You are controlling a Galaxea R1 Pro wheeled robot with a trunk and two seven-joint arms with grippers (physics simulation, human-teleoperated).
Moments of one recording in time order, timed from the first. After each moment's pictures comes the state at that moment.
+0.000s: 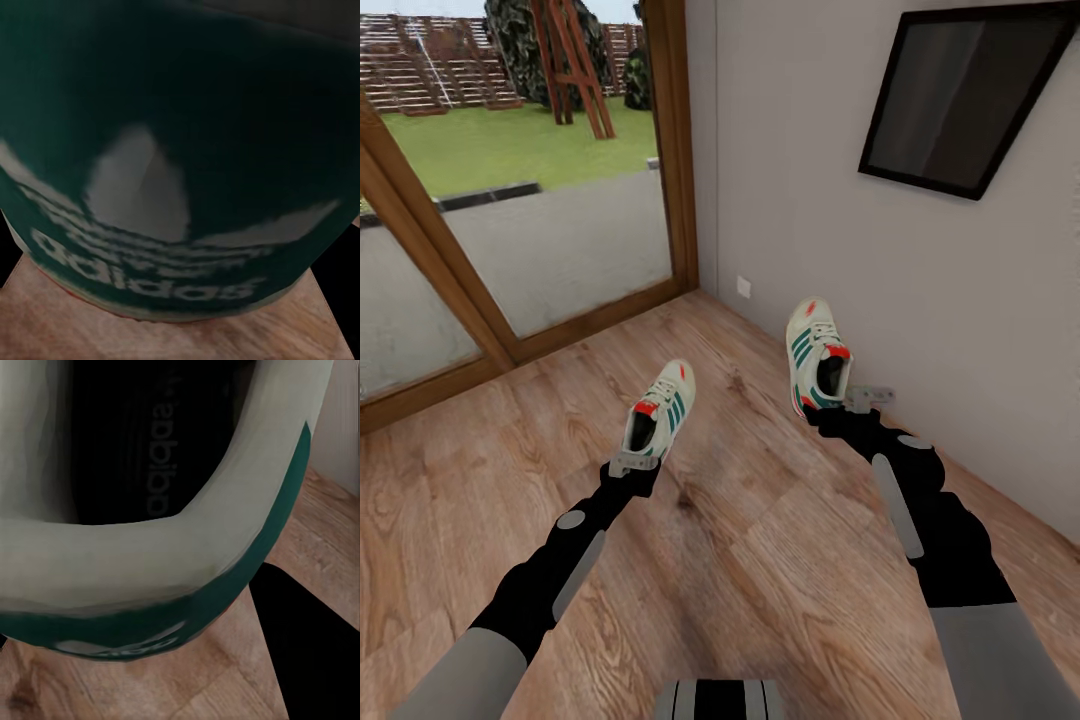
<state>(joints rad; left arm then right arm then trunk) -0.60 0.07 -0.27 -0.99 0.22 0.09 -0.06 -0.67 -0.06 0.07 -1.44 -0.20 0.67 -0.01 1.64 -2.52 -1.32</state>
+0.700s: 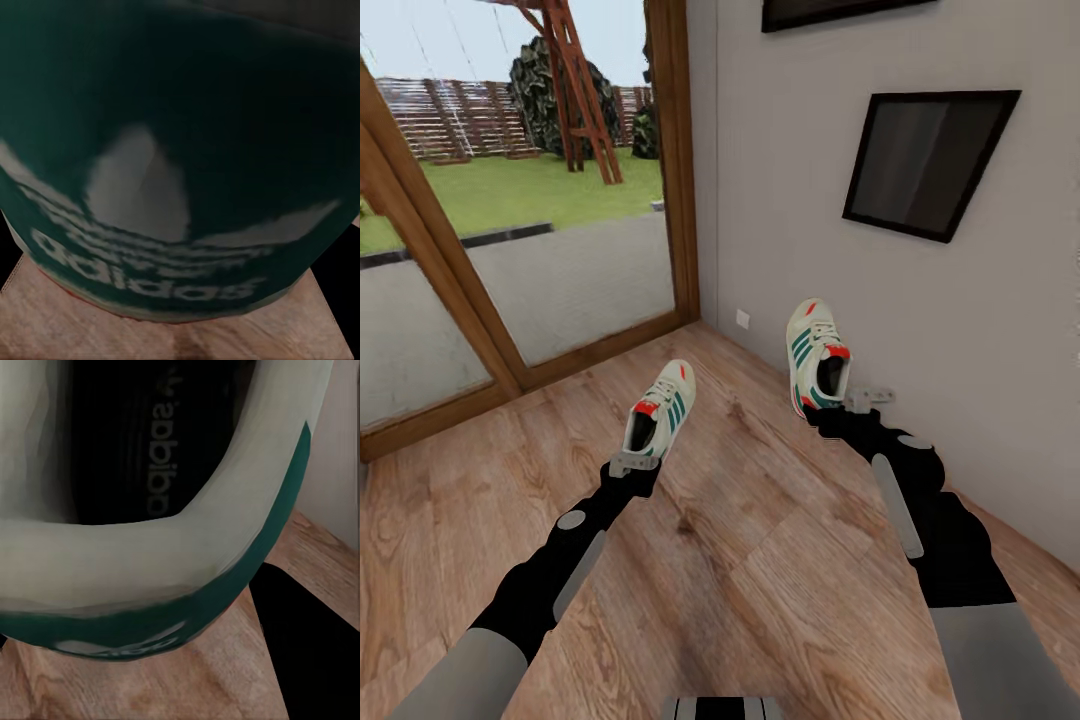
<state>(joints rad) -0.60 0.07 -0.27 -0.99 0.22 0.09 -0.06 -0.67 -0.07 0.07 -1.44 -0.20 0.67 -0.01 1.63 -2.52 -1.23</state>
